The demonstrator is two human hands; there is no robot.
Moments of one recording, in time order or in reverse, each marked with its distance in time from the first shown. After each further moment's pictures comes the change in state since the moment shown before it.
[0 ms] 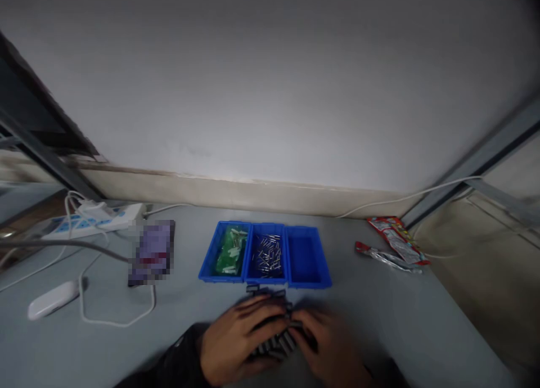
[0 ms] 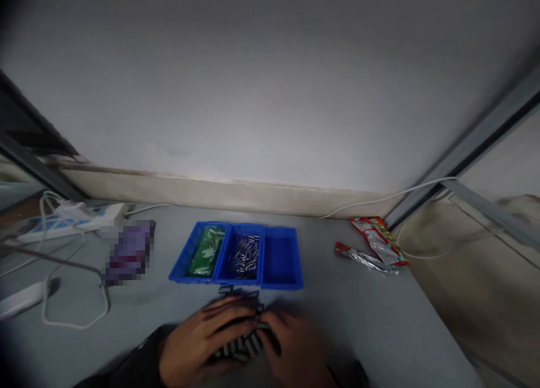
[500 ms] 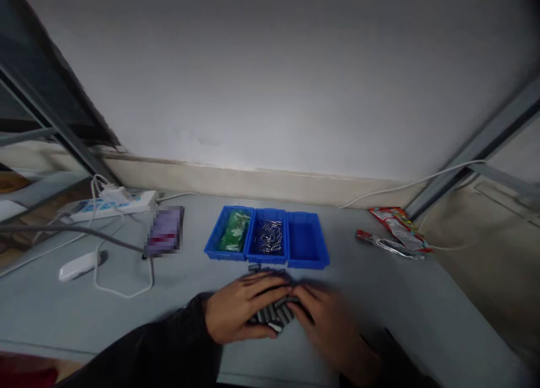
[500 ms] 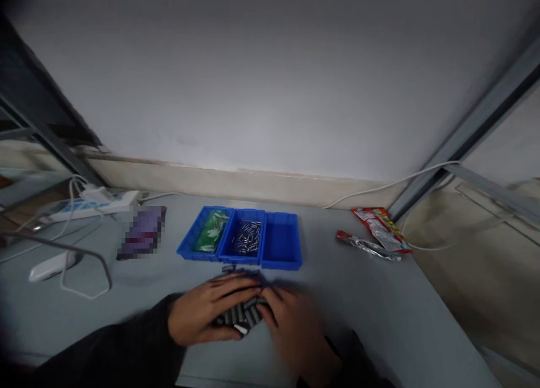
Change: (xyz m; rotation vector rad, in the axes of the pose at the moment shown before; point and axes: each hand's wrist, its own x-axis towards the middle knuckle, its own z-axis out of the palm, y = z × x) left_hand 0.005 -0.005 -0.001 -0.033 -0.020 0.037; right_hand 0.004 0.002 -0.008 -0.063 -0.016 -0.073
